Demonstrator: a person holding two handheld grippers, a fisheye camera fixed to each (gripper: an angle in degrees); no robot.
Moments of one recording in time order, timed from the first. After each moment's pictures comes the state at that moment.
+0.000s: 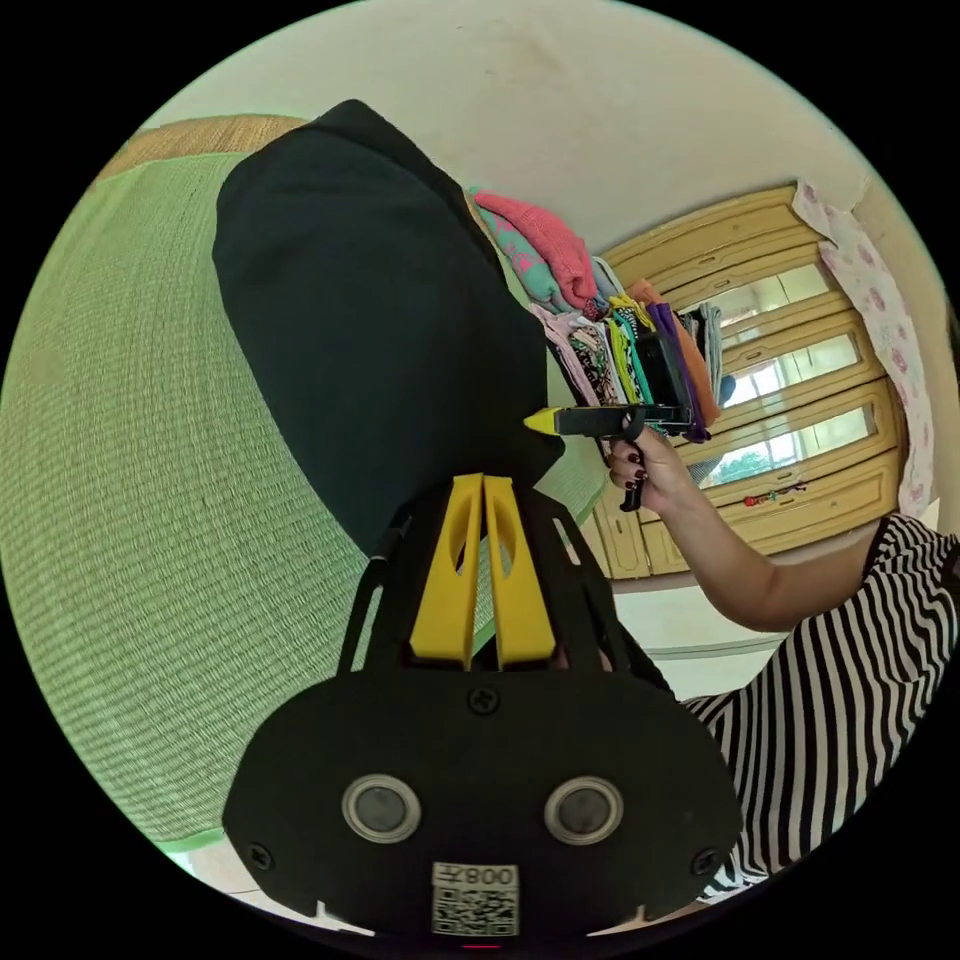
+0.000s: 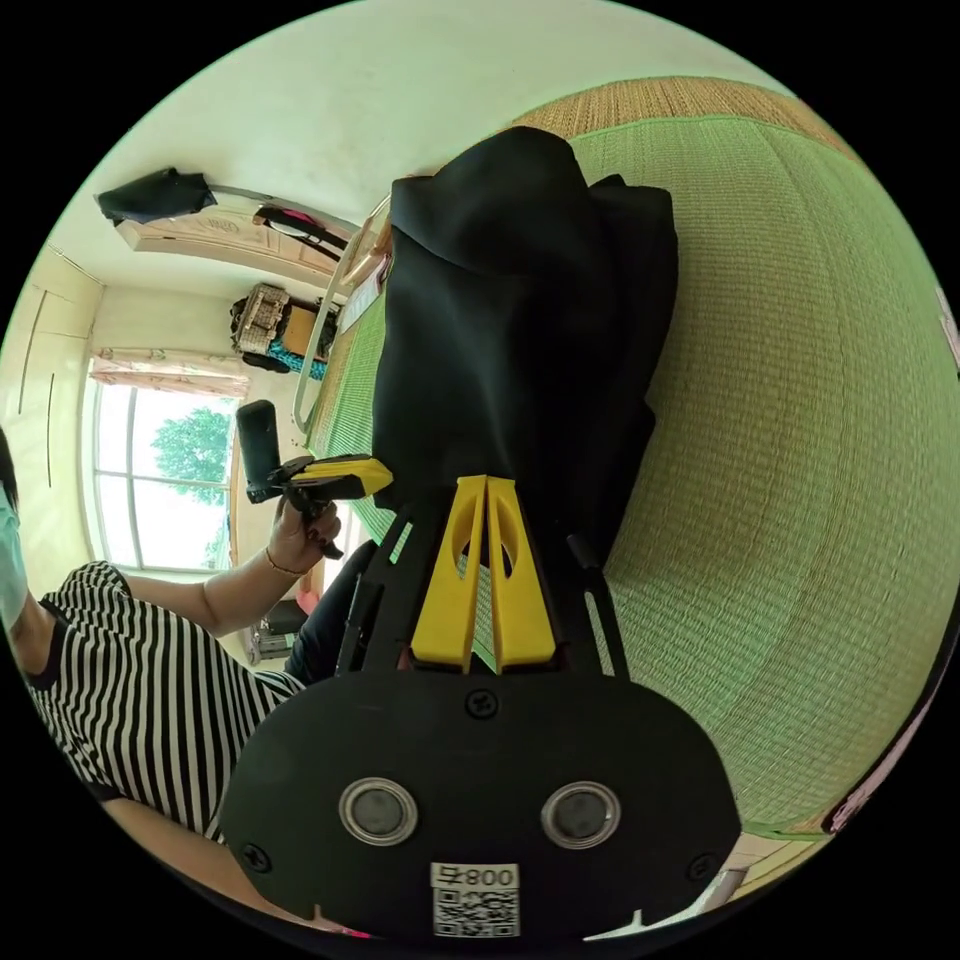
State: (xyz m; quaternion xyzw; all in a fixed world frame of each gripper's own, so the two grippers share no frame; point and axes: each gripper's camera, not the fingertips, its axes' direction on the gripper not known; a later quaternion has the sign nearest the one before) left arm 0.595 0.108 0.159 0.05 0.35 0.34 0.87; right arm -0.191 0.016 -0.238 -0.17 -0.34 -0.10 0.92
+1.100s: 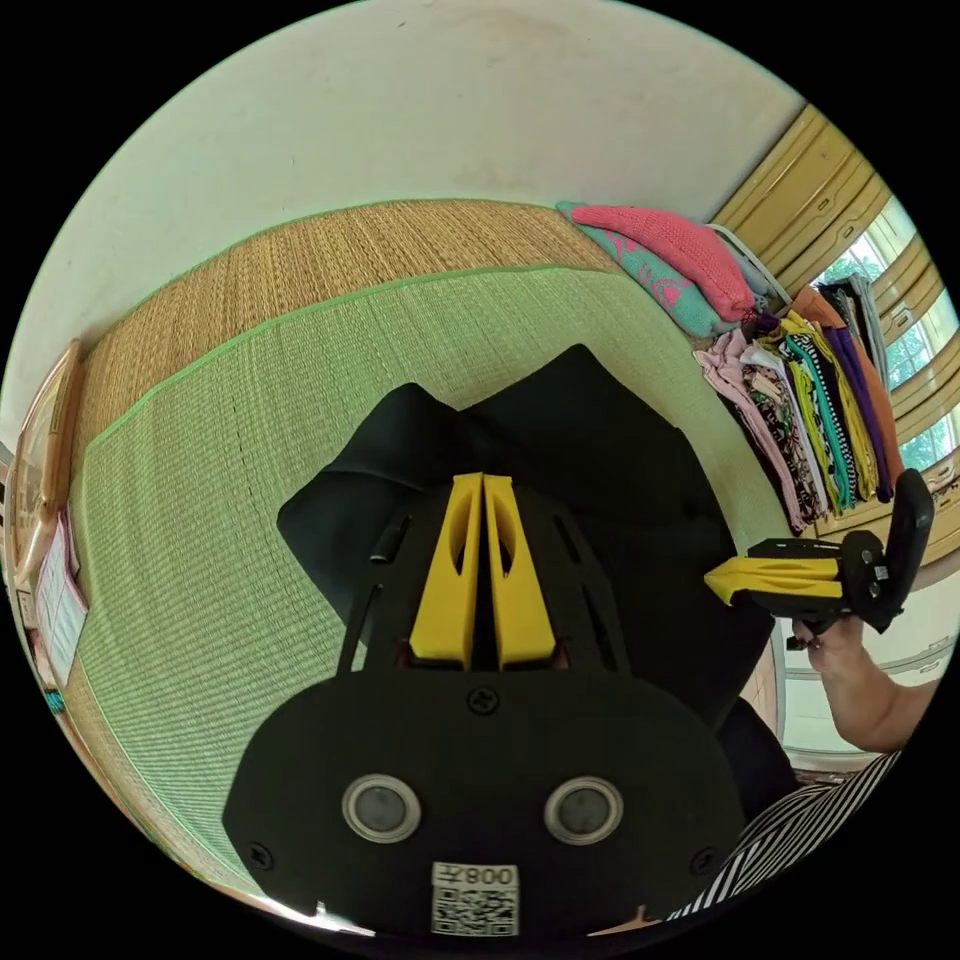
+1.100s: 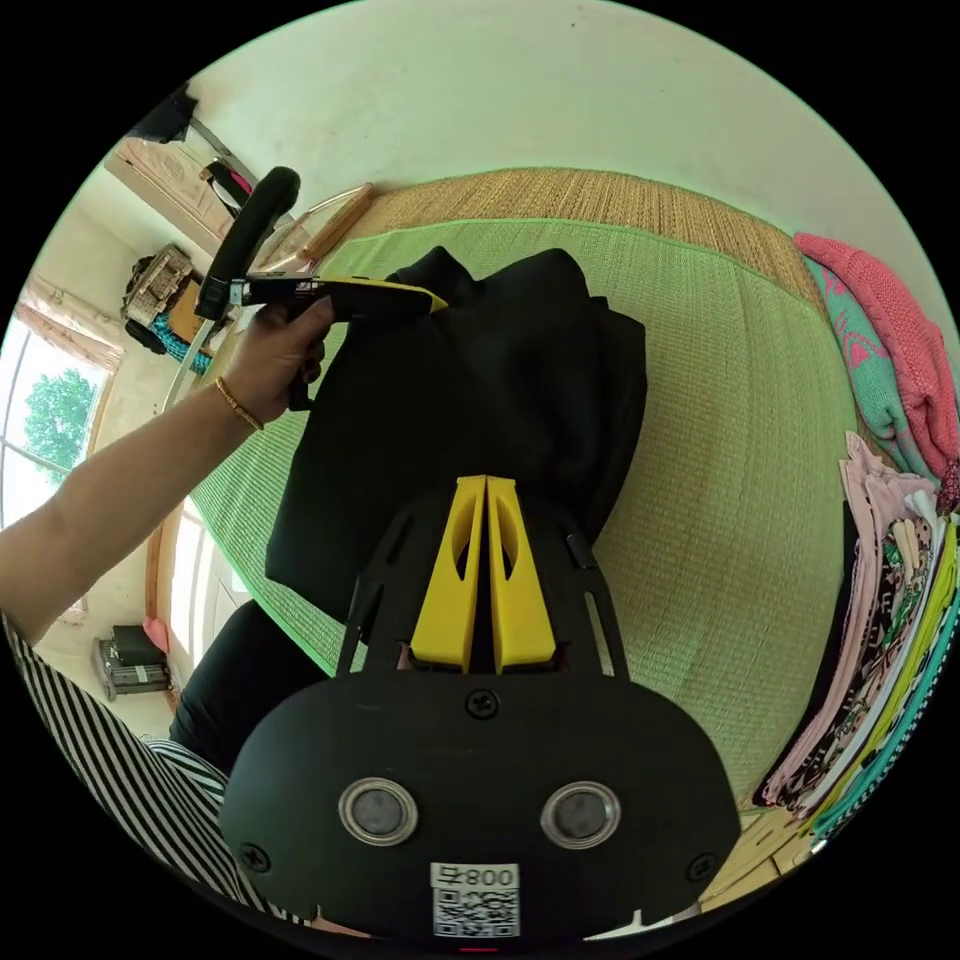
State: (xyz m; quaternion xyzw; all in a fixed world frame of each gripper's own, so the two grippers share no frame) left arm 0.671 -0.078 0.109 0.14 0.10 0.38 0.91; right arm -0.387 0.084 -0.310 -0.06 -0.13 -0.17 0.97
